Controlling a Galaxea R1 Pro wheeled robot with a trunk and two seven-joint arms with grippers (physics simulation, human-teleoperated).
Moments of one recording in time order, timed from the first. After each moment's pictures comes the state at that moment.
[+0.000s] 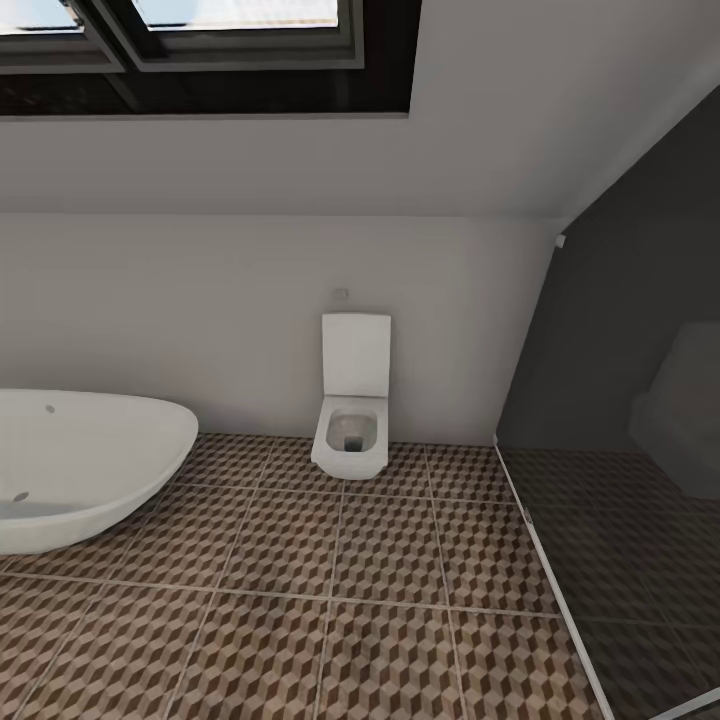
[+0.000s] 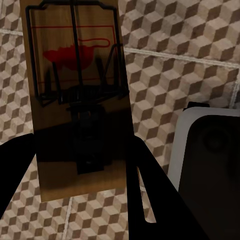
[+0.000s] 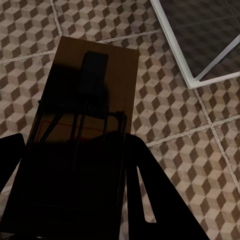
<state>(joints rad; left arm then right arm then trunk) -0.09 0.08 -0.46 0.07 0.58 -0.53 0.14 -0.11 -0.04 0.18 -0.09 -0.48 -0.70 -0.10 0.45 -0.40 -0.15</state>
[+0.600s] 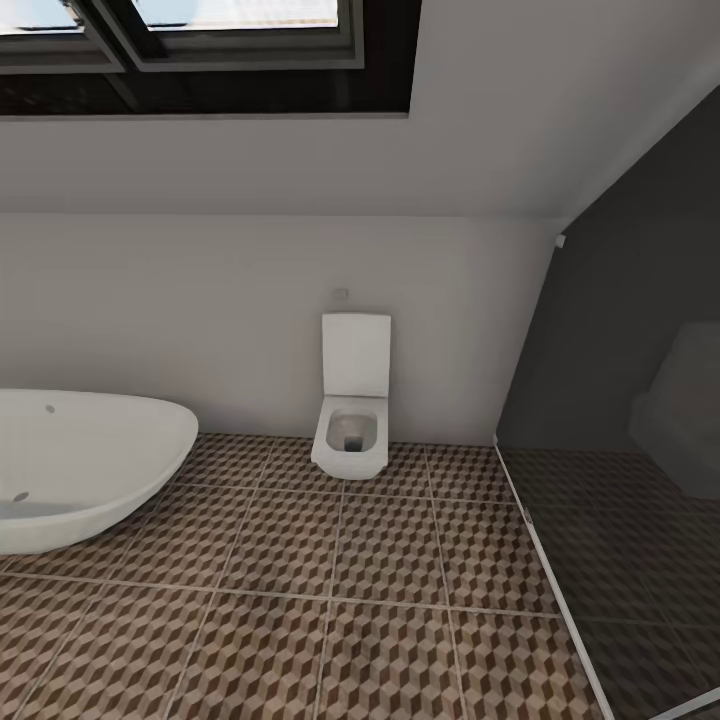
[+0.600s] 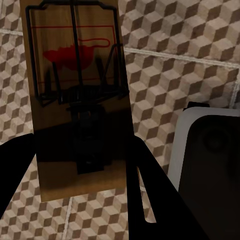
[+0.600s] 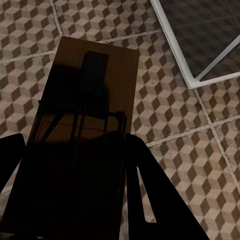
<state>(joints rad) -0.09 0.08 -0.46 0.07 0.58 -0.53 0.14 -0.11 -0.04 0.18 -0.09 -0.48 -0.70 -0.10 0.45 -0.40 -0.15</state>
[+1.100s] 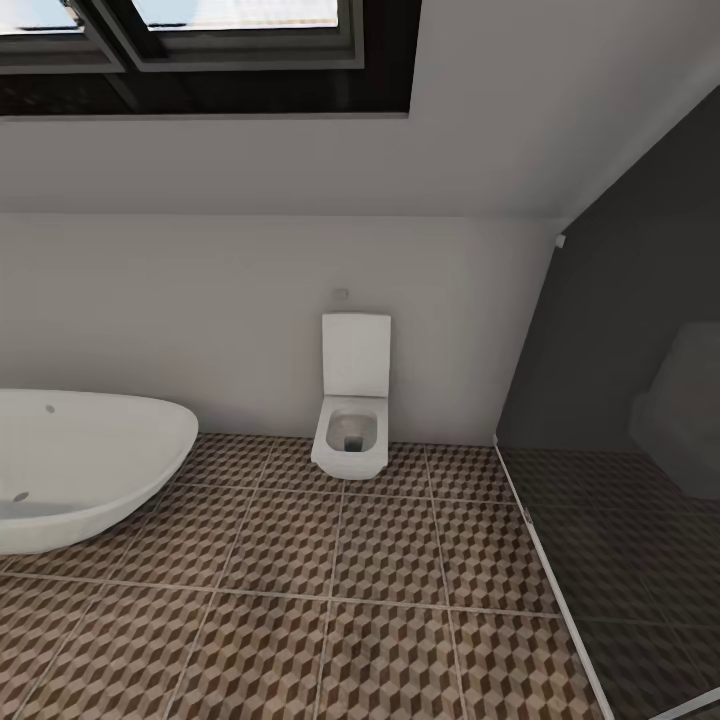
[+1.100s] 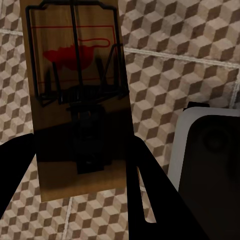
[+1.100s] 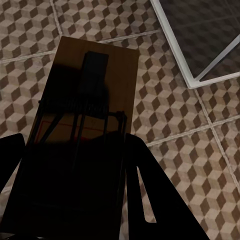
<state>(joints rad) -0.09 0.08 -0.46 0.07 0.58 -0.53 0.14 -0.11 -0.04 0.18 -0.09 -0.48 -0.70 -0.10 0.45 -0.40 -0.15</state>
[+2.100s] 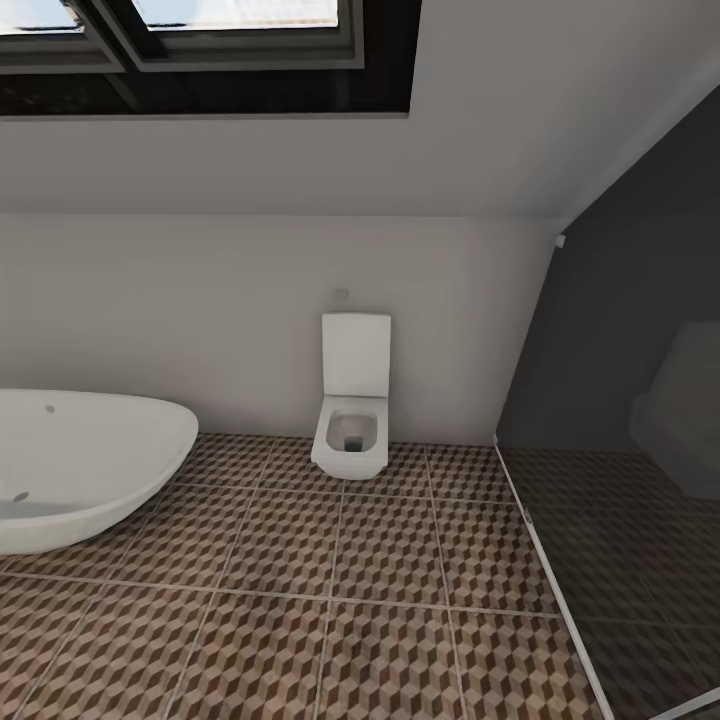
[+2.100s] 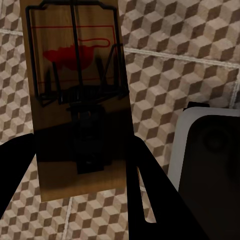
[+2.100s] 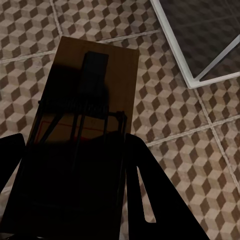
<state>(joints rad) -0.09 0.08 -0.46 0.07 0.58 -0.53 0.14 -0.11 -0.04 0.18 -0.09 -0.48 -0.70 -0.10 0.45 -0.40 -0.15</state>
